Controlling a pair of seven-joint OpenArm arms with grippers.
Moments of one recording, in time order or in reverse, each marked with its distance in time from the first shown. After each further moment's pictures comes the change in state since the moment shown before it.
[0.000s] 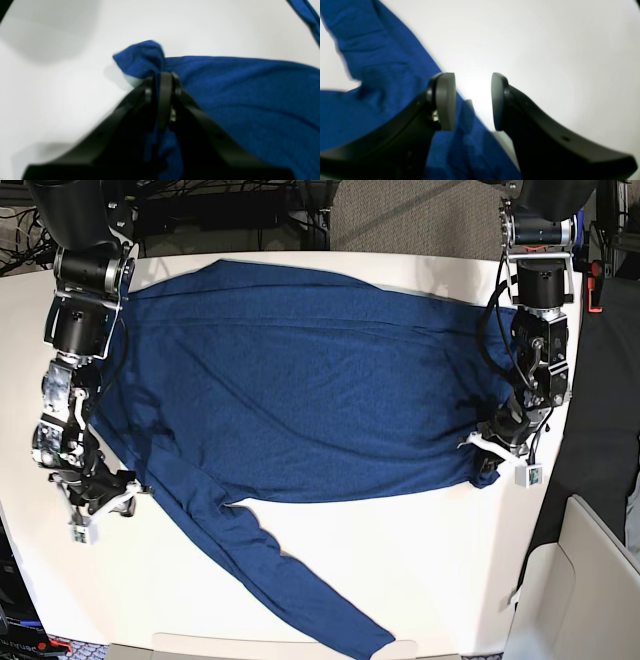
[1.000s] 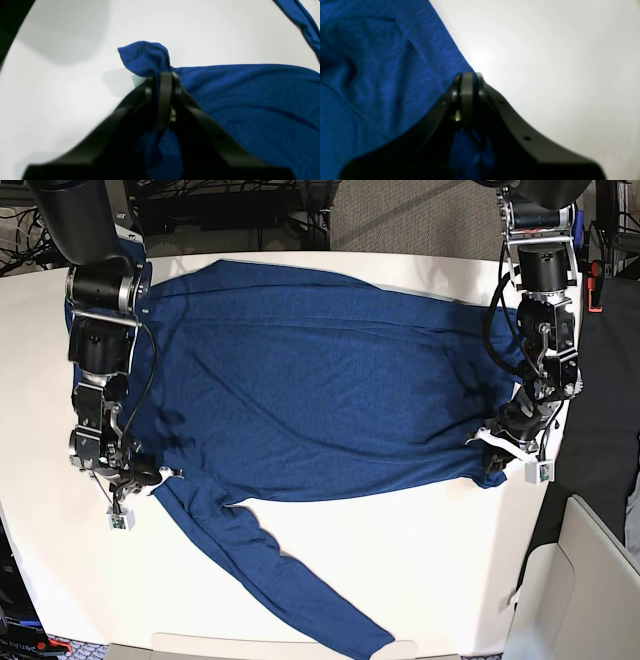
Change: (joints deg) left arm 3.8 0.2 -4.1 8.5 -0.1 0.0 4.4; right arm 3.3 -3.5 -1.9 -14.9 -7.6 1.0 6.5
